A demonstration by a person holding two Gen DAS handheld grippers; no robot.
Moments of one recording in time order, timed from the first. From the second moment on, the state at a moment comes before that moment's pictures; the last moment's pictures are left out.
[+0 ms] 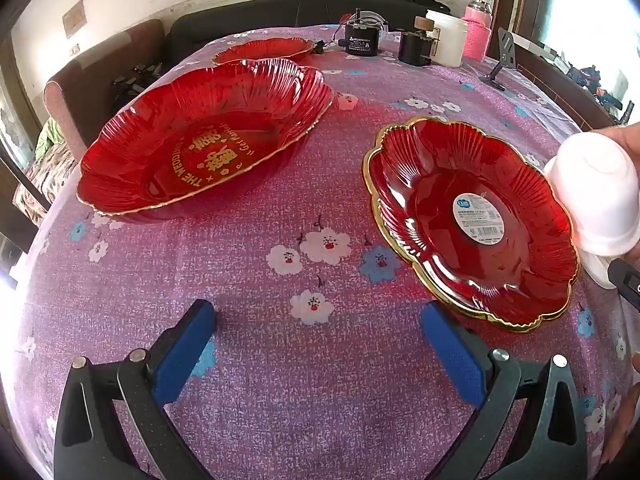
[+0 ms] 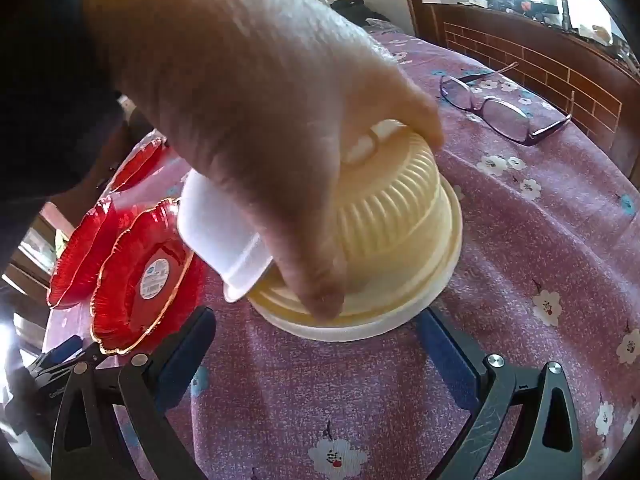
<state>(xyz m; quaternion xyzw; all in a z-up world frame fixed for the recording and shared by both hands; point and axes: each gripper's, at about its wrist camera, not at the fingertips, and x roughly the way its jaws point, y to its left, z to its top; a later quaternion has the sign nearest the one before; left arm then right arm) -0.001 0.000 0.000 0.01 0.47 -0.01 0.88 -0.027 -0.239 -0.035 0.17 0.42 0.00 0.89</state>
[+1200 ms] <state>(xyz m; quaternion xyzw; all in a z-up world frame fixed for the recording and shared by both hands) -0.003 0.000 0.000 0.01 0.47 -0.01 0.88 -0.035 -0.255 -0.038 0.18 0.39 0.01 0.90</state>
